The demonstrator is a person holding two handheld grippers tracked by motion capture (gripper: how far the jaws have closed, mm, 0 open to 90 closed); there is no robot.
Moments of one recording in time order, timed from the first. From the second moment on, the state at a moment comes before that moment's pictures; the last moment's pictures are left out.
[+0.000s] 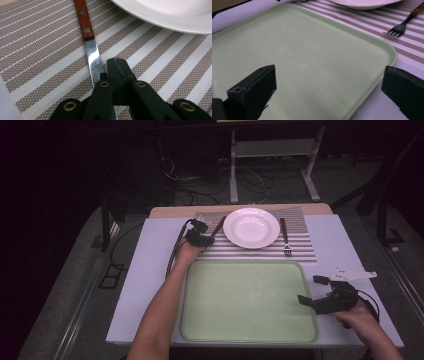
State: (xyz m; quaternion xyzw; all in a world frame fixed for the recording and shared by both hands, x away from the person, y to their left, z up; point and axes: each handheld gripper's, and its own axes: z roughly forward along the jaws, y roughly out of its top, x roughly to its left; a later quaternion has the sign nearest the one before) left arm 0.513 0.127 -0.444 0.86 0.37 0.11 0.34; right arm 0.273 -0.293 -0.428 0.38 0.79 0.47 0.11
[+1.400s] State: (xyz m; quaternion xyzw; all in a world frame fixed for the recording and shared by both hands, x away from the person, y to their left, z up) left arm 0.547 0.119 -0.429 0.85 0.38 0.14 0.34; right arm 0.273 -0.294 -0.427 0.38 0.78 0.48 0.11
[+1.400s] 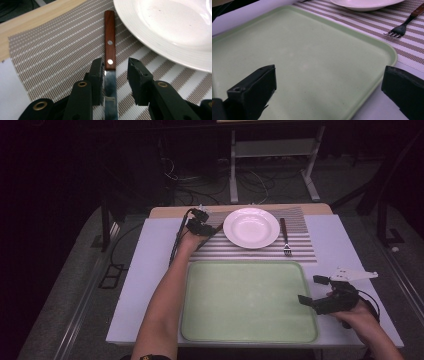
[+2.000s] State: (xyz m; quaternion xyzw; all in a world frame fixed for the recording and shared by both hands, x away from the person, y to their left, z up) left arm 0.563 0.107 -0.444 0.84 0.40 0.13 0.34; right arm 0.273 -0.294 -0.427 0.38 0.78 0.48 0.11
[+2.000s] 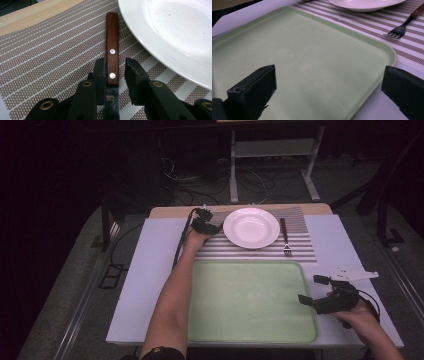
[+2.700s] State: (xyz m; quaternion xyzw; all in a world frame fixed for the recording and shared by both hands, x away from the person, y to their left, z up) left arm 0.563 0.108 -0.446 0.85 0.39 0.13 0.34; right arm 0.273 -0.294 -0.427 0.38 0.78 0.48 0.11
